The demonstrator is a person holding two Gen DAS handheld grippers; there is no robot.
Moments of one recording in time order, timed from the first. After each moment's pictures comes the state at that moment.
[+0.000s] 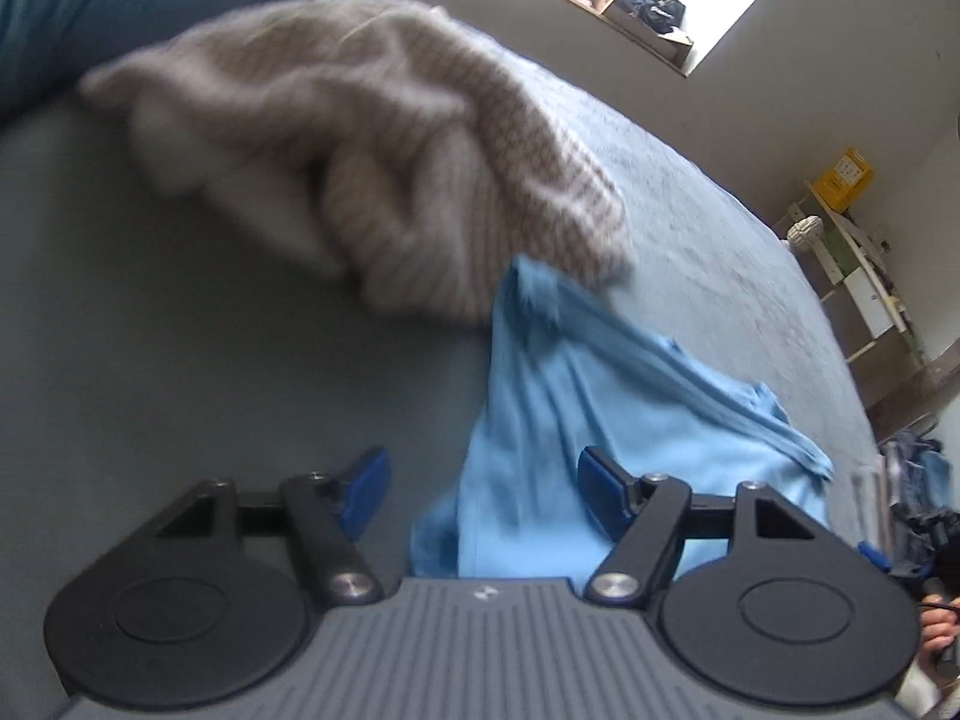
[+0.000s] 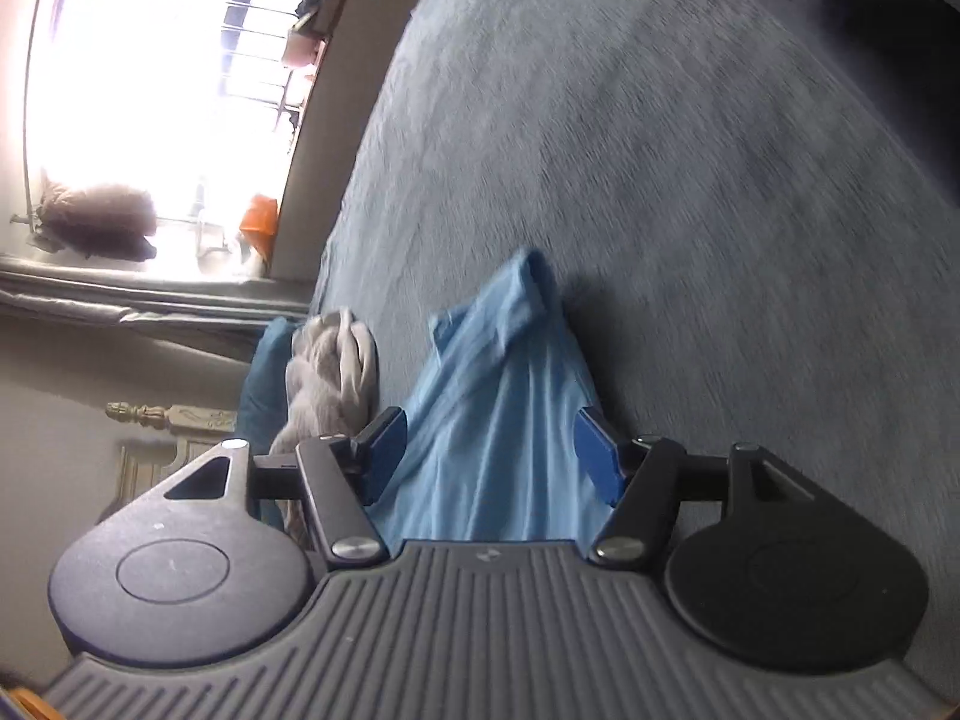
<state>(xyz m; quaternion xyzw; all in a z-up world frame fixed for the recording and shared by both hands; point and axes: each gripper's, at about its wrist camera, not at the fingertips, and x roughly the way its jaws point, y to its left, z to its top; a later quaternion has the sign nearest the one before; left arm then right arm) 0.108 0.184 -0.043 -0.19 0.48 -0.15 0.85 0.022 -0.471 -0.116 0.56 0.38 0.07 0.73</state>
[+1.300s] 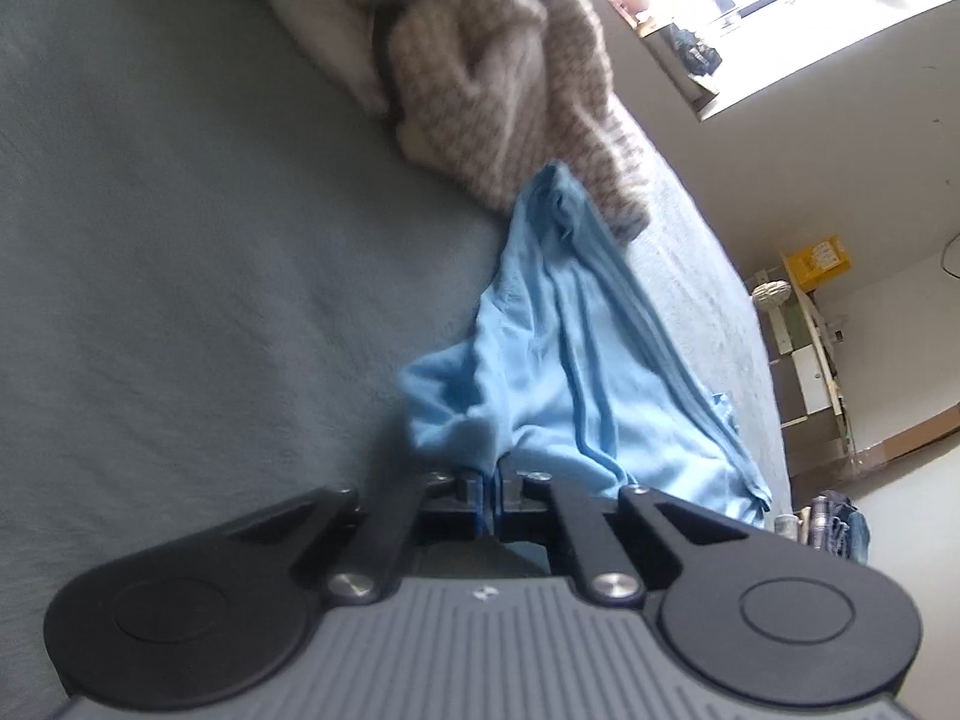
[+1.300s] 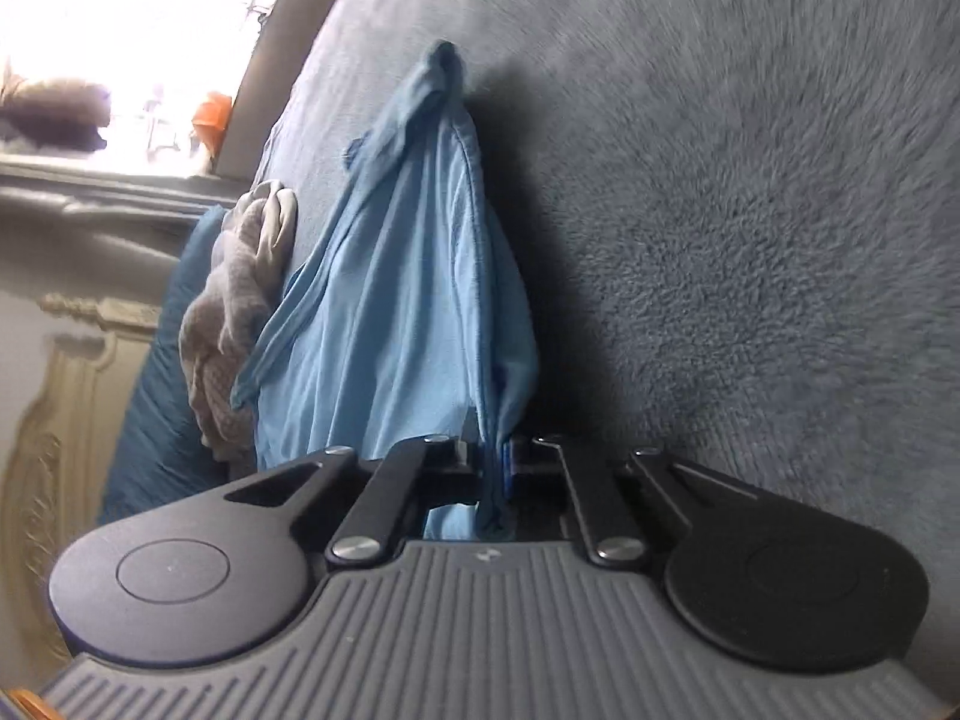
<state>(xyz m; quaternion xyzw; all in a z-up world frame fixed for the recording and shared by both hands) 0.069 0.189 -0.110 -0.32 0.47 -0.16 0.81 -0.012 -0.420 -0.148 0.47 0.45 0.09 0.75</state>
